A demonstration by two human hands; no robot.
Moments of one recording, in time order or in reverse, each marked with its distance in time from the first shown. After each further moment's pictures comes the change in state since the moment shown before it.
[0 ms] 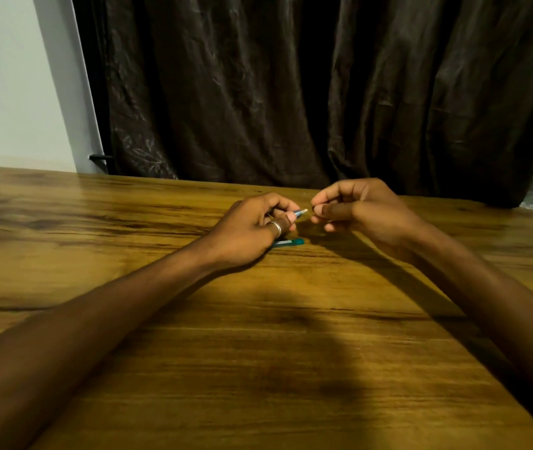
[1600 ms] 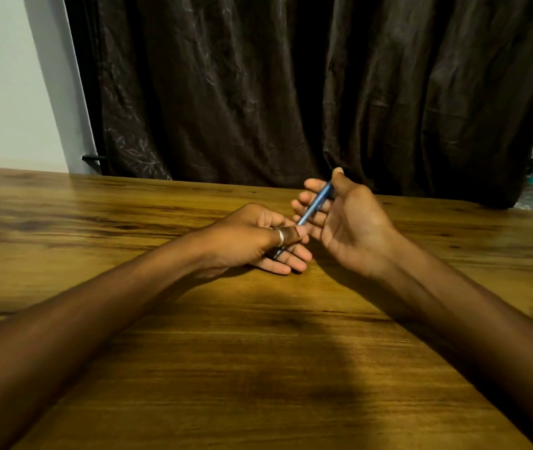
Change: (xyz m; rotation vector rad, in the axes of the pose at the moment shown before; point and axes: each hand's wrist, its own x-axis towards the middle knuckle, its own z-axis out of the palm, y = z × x) left_hand -0.006 0.019 0.003 -0.370 -0.304 -0.365; right_hand -0.002 -0.007 0.040 0.739 0.197 0.252
